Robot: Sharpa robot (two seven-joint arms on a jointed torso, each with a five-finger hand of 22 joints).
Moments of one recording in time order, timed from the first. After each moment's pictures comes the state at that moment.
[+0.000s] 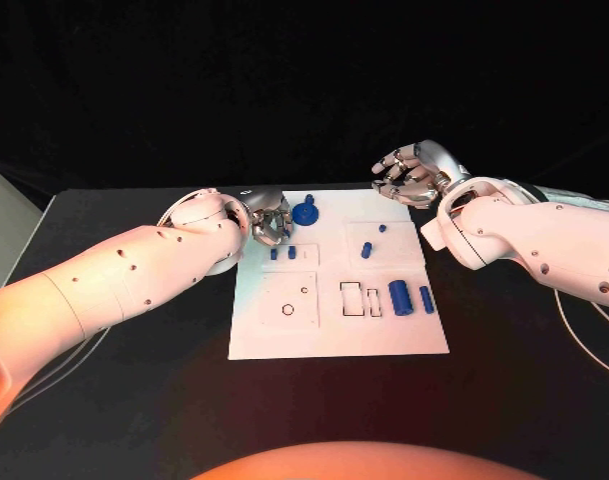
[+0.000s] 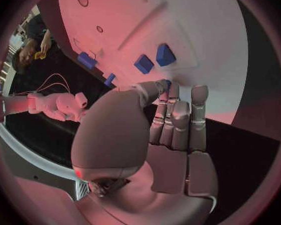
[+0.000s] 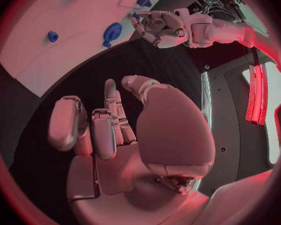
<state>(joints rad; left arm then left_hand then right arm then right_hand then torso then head) 1.11 -0.48 0.15 1.12 -1.53 -0.06 -0.14 1.46 -0.22 0.69 0.06 0.06 0.96 0.16 0.30 0.34 1.02 0.10 0.45 0.15 1.22 0.03 1.43 0.84 0.17 1.00 0.13 1.15 0.86 1.27 -0.77 -0.08 1.38 -0.88 -0.59 0.00 1.32 -0.28 0.53 0.17 0.43 0.85 0.15 0.34 0.30 1.05 0.07 0.53 0.48 1.46 -0.01 1.44 1.31 0.07 1.44 0.08 1.19 1.21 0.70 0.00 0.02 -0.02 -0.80</state>
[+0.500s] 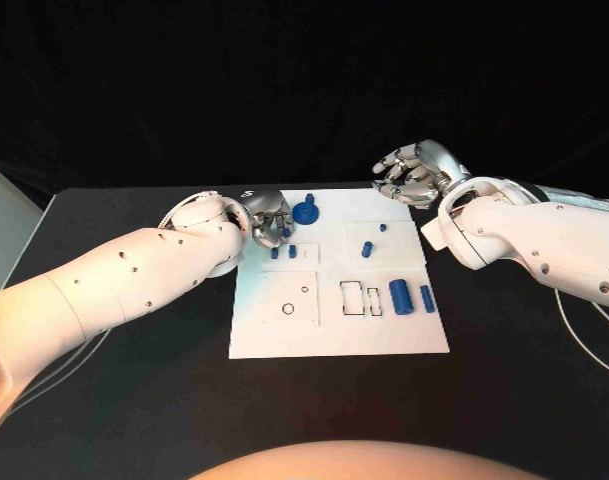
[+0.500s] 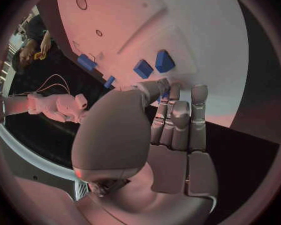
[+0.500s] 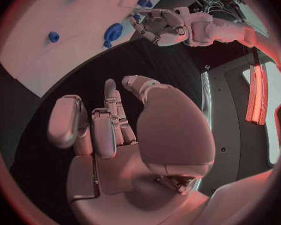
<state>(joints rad) 1.10 -0.48 0.15 1.12 -1.53 -0.07 -0.14 1.46 -0.23 0.69 0.06 0.06 0.89 0.15 0.24 0.32 0.96 0.11 0.49 0.18 1.19 0.04 1.43 0.82 0.17 0.99 0.14 1.14 0.85 1.27 -0.77 -0.08 1.37 -0.88 -0.59 0.00 1.31 -0.27 0.53 0.17 0.43 0.85 0.15 0.34 0.30 1.05 0.07 0.53 0.48 1.46 -0.01 1.42 1.29 0.08 1.44 0.08 1.17 1.19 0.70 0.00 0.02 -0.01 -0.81</state>
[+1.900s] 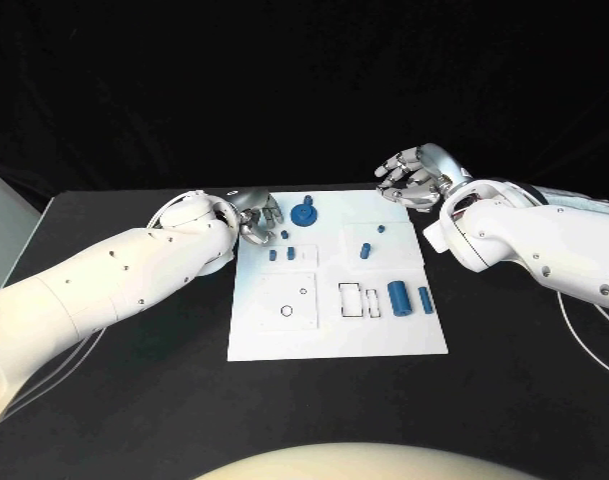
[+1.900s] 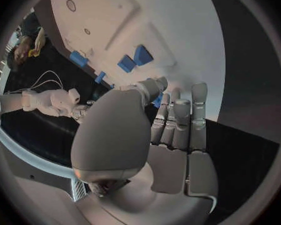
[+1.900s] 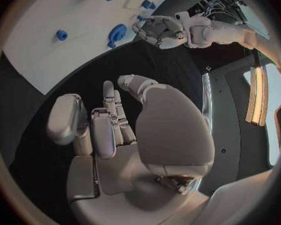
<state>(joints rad) 1.10 -0.50 0.17 1.07 -1.51 -0.09 -0.15 1.47 -0.24 0.67 0.09 0.06 0.81 0.14 0.18 0.29 0.79 0.15 0.53 0.19 1.06 0.07 1.39 0.61 0.17 0.94 0.17 1.11 0.80 1.26 -0.79 -0.08 1.37 -0.90 -0.58 0.00 1.34 -0.27 0.57 0.09 0.41 0.86 0.17 0.34 0.30 1.02 0.09 0.37 0.34 1.46 0.00 1.42 1.30 0.08 1.44 0.09 1.14 1.17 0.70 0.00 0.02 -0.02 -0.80</state>
